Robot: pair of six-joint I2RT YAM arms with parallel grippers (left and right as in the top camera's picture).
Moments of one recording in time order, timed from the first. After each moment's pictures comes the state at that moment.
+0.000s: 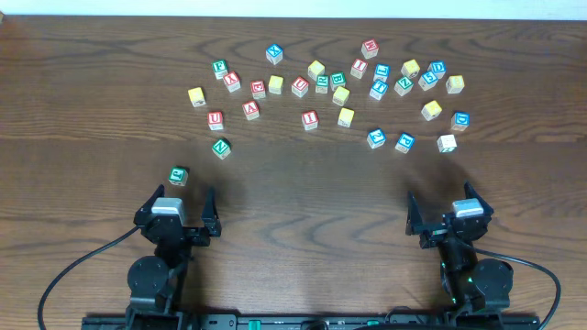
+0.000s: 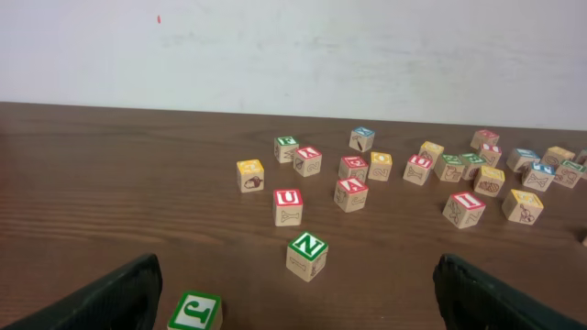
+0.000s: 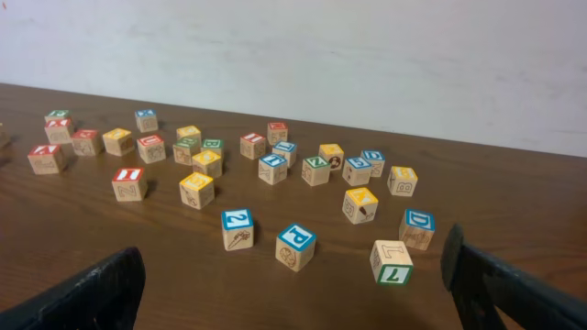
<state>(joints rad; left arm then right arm) -0.09 0.01 0.02 -0.12 0.00 -0.09 0.05 0.01 0.01 -0.06 -0.10 -0.06</state>
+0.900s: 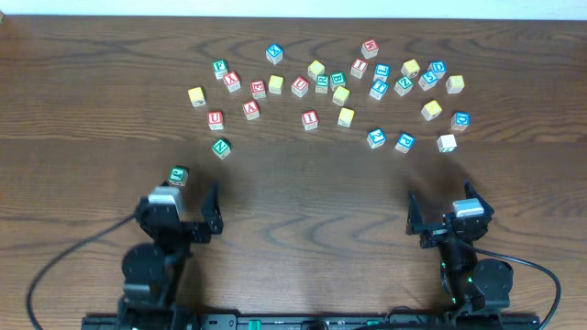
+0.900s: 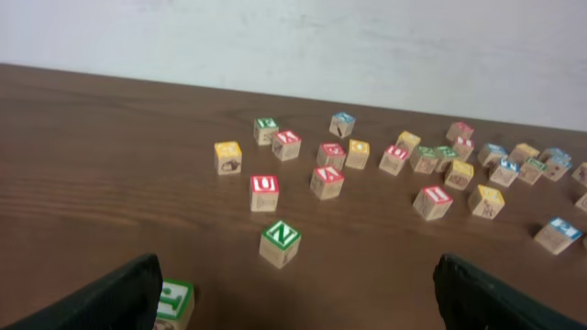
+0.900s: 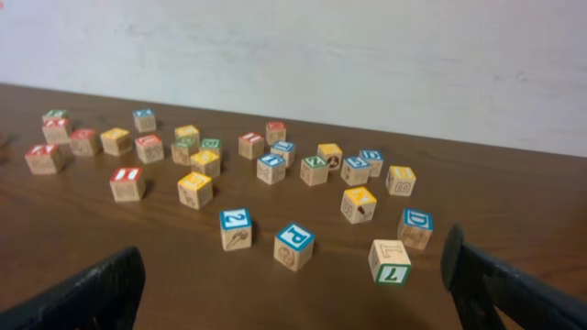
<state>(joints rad) -0.09 0.21 0.18 -0.16 0.05 -0.17 0.05 0.01 0.01 -0.07 -0.10 -0.06</state>
